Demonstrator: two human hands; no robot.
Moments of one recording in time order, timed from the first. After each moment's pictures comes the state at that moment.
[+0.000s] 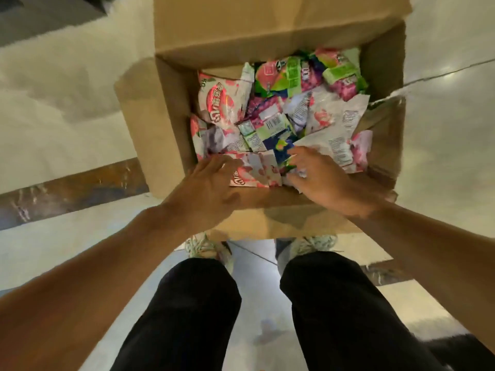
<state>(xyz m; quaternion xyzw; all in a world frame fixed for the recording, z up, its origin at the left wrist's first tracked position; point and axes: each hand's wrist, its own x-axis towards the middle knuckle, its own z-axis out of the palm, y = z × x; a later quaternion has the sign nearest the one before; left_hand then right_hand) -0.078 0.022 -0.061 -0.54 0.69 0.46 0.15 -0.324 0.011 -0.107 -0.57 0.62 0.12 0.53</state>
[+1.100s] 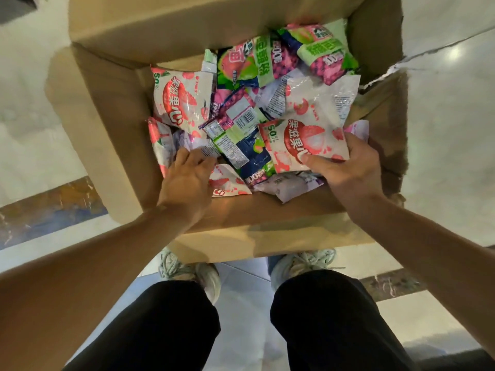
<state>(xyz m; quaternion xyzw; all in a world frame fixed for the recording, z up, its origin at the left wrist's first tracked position) -0.110 0.029 -0.169 -0.59 0.71 0.33 0.18 -0.381 0.028 -0.151 -0.32 0.79 -0.19 0.49</state>
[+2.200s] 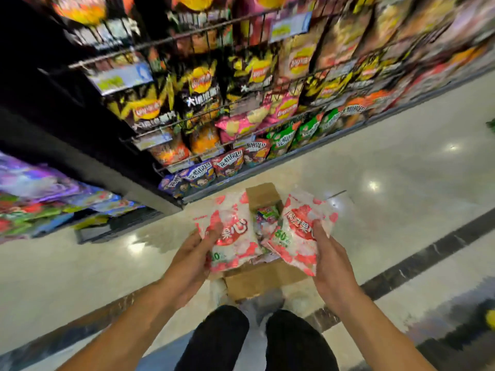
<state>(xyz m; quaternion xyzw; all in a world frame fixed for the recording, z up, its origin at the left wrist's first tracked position) -0.061 -0.021 0.507 -0.57 0.19 0.76 -0.26 -0.301 0.027 0.516 -0.05 0.67 -0.43 0.60</state>
